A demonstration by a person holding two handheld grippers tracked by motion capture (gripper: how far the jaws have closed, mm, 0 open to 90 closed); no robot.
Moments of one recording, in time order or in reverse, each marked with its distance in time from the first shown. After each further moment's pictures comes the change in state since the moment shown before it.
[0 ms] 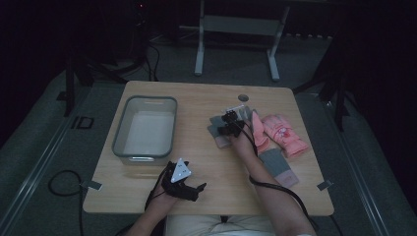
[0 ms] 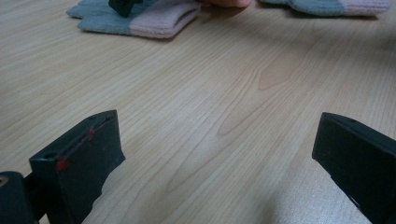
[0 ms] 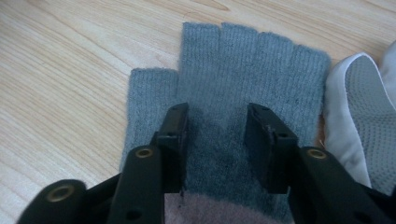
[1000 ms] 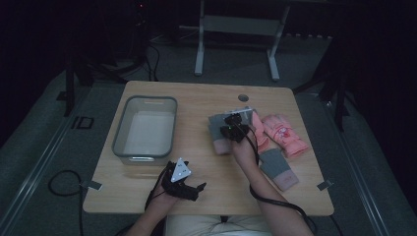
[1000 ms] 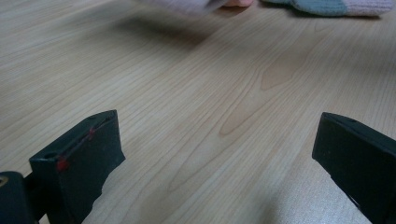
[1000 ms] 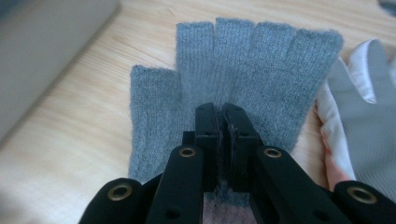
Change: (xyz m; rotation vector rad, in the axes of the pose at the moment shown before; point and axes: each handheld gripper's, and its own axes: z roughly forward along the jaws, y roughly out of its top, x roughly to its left) left arm 0.001 0.000 0.000 0.005 0.007 -0.003; right arm 0.029 -0.010 -0.071 -0.098 0.027 0.068
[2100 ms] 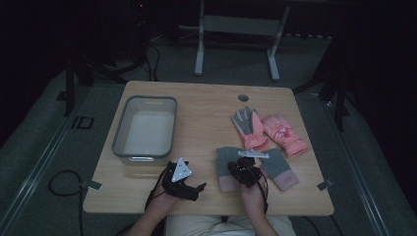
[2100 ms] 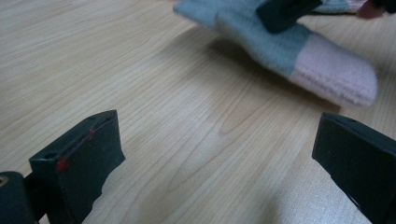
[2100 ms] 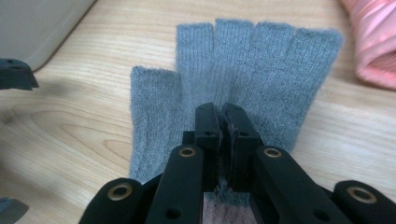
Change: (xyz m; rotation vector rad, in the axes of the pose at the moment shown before) left arm -0.001 0.000 0.001 0.009 0.000 0.004; right arm 0.028 -0.123 -0.055 -0.051 0.016 0.152
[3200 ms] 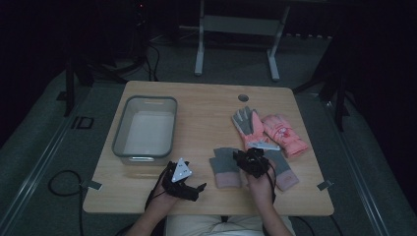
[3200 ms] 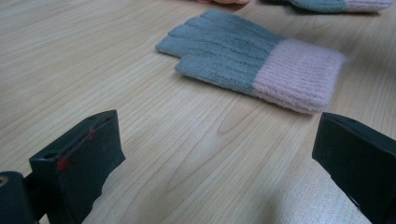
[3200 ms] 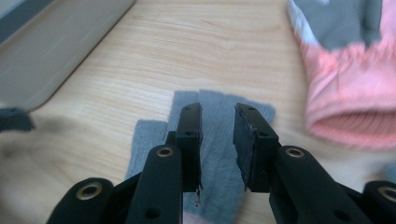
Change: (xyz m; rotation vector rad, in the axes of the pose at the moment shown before) left arm 0.000 0.000 0.000 0.001 -0.006 0.004; right arm -0.028 0.026 -0.013 -0.094 0.033 -0.041
